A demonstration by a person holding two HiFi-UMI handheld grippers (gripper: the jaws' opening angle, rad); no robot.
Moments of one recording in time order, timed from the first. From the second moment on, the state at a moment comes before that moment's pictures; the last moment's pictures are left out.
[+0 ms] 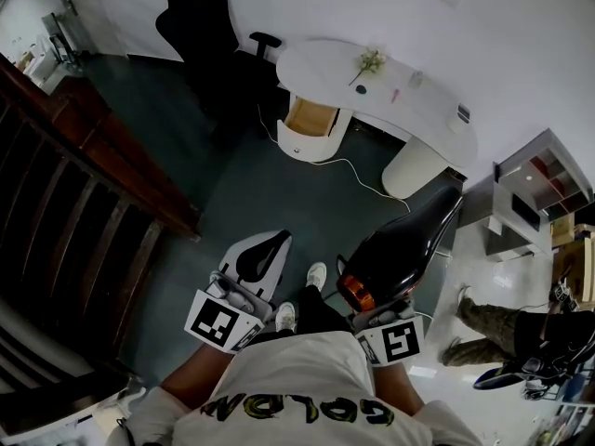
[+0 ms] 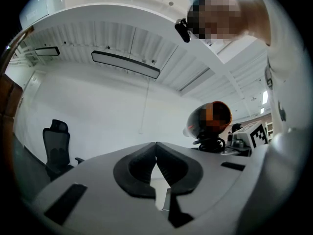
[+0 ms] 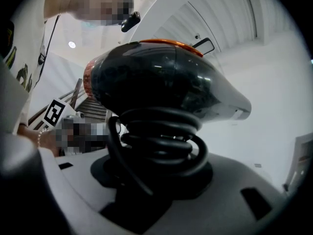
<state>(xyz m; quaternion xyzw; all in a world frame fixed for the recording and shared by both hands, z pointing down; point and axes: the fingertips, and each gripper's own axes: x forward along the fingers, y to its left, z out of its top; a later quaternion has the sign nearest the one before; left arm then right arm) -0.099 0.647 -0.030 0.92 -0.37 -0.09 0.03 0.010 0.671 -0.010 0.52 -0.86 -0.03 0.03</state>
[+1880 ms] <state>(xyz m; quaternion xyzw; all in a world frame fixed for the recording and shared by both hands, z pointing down) 0.028 0.285 -0.032 0.91 -0.40 -0.08 0.02 0.137 0.307 0.004 0.47 -0.88 -0.04 0.04</state>
